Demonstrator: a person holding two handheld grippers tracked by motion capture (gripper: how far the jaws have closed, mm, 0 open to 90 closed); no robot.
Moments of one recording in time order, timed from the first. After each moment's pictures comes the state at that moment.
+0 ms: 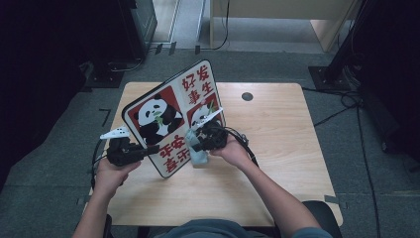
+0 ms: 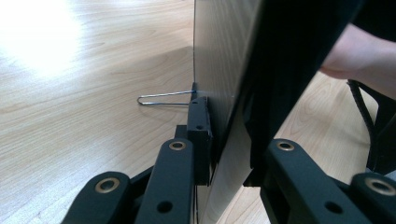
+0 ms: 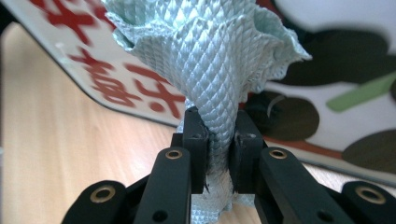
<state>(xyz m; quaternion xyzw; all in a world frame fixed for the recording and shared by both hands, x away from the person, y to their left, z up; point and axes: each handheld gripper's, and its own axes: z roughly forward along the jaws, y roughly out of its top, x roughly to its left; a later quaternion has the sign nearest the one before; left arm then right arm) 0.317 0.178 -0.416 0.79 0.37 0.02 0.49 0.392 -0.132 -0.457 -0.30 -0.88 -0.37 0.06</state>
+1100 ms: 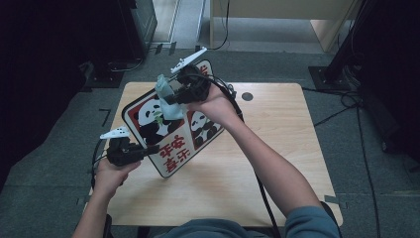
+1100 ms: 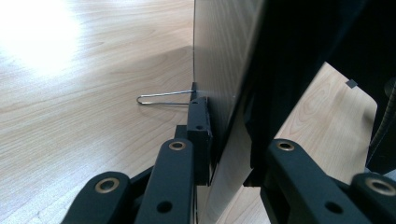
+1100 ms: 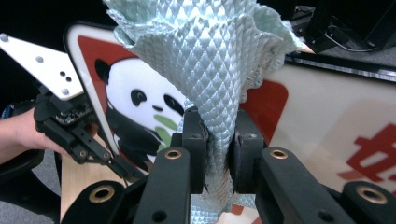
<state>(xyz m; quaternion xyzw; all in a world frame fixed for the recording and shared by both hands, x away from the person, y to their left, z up) 0.318 0.178 -0.417 0.79 0.37 0.01 0.49 0.414 -0.082 -0.272 -0.23 -0.87 -0.44 -0.02</state>
